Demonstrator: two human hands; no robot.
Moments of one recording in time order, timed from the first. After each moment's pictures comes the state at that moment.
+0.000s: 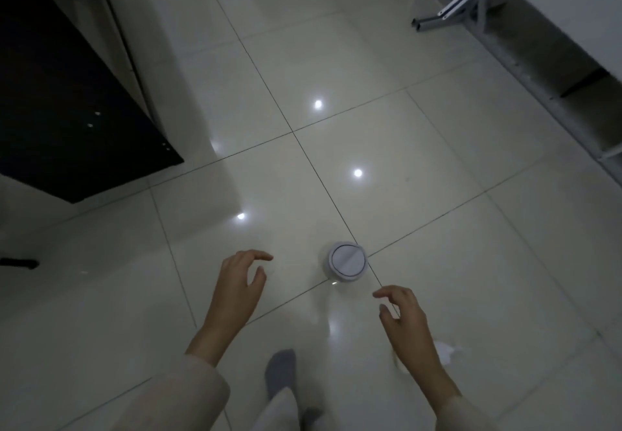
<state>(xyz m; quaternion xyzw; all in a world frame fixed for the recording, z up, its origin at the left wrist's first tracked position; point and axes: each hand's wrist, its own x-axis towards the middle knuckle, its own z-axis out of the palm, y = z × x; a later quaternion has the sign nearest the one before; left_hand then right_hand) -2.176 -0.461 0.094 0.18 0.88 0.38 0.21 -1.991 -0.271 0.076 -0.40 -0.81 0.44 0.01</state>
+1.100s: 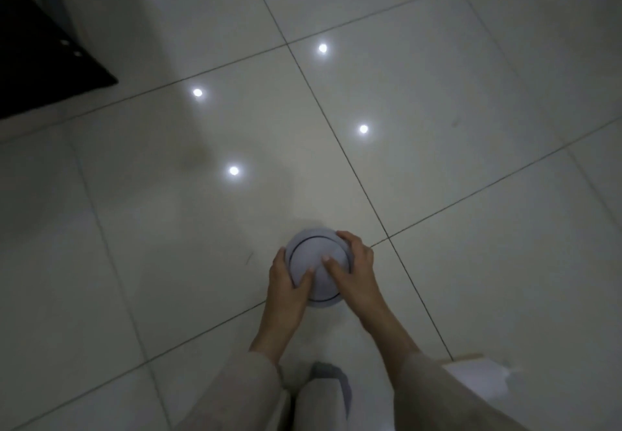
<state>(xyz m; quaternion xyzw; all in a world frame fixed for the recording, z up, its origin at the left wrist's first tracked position) -2.142 -0.360 -0.209 -0.04 0.79 0.48 0.38 -2.097 -0.251 -0.194 -0.44 -0.70 0.55 -0.08</state>
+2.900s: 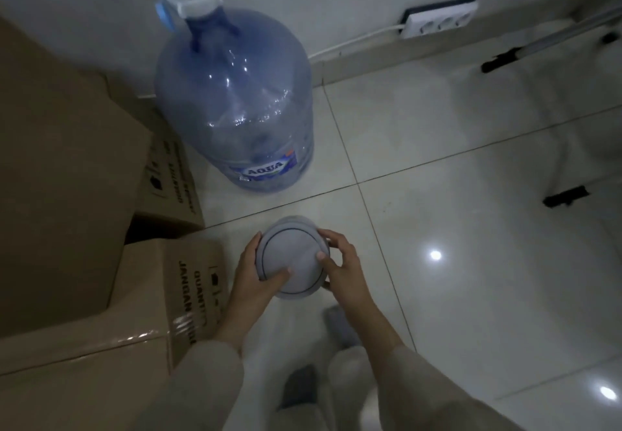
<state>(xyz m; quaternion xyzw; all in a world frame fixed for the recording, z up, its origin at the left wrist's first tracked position) -1.925 -1.098 -0.132 -0.64 0.49 0.57 -0.15 -2.074 -1.052 -0.123 0.21 -0.71 0.41 -0.53</state>
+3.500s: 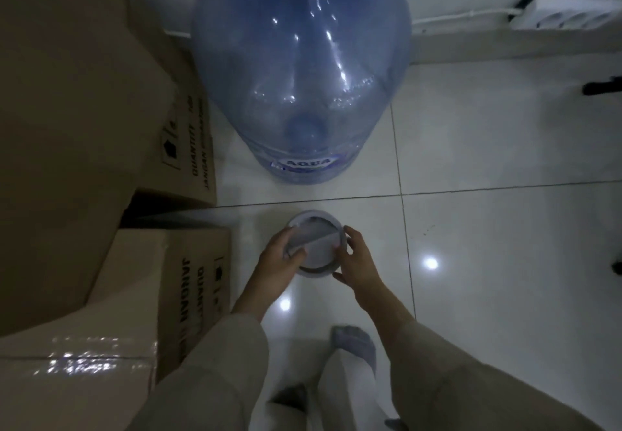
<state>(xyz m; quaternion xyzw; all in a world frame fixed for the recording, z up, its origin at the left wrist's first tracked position) -1.925 -1.154 -0.230 -0.66 0.43 0.60 -0.12 -2.066 -1.135 -0.215 0.18 -0.72 0.26 -0.61</state>
